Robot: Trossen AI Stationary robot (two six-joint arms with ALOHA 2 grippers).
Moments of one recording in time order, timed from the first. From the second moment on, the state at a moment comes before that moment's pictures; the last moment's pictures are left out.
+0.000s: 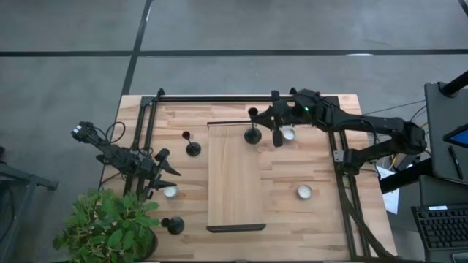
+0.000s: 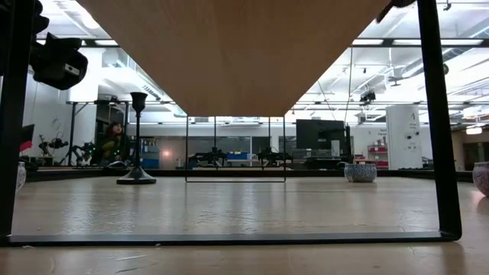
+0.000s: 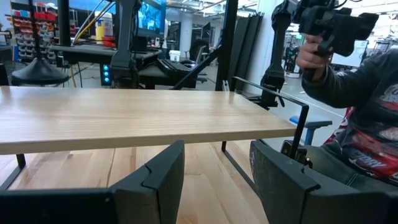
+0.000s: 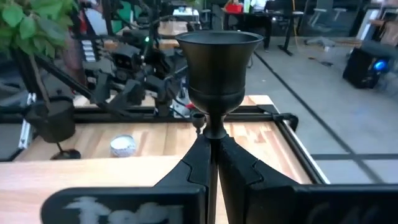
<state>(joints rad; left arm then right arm) -0.57 0.09 0.01 0.06 -0.29 -0.11 -0.33 1.26 0.98 0.12 -0.31 -0.03</state>
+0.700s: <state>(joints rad) -0.57 0.09 0.01 0.06 -0.29 -0.11 -0.42 1.34 0.93 0.30 -0.44 -0.01</state>
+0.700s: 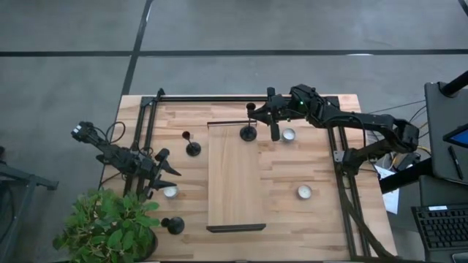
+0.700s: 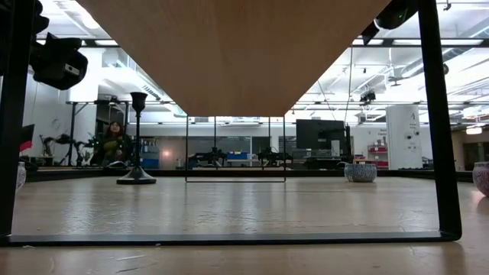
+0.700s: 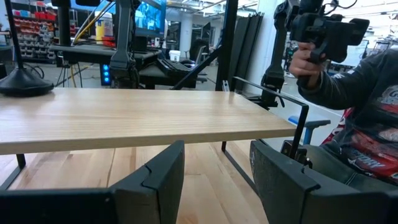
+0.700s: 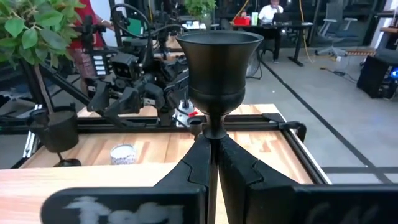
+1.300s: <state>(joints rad) -0.57 0.09 0.01 0.06 -0.29 -0.11 -0.42 1.34 0.92 0.30 -0.44 -0.01</state>
